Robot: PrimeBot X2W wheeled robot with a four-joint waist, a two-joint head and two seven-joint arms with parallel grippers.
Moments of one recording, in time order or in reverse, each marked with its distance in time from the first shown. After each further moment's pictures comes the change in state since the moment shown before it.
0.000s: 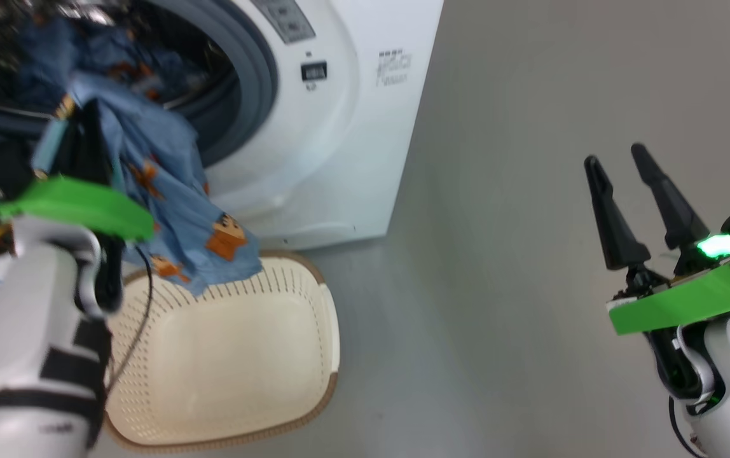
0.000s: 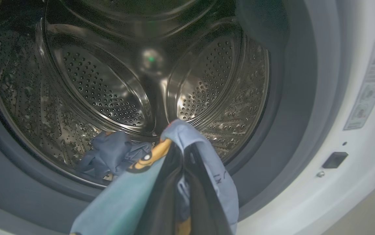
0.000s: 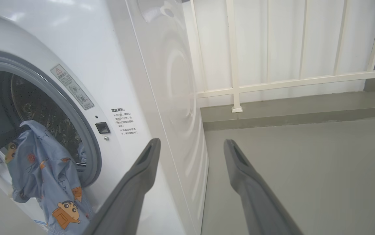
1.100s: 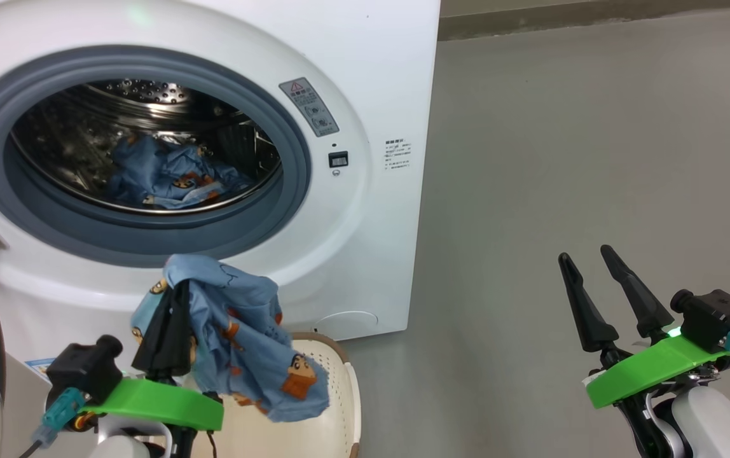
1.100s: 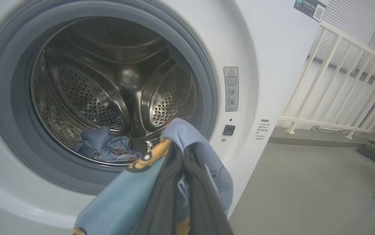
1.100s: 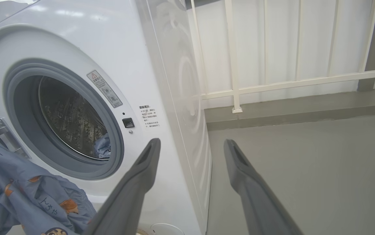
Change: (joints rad) left arm 0.525 -0.039 -0.040 -0.384 -0.009 0.002 -0.031; right arm 0.127 0.053 0.024 0.143 -0.031 0.000 0.000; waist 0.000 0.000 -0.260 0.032
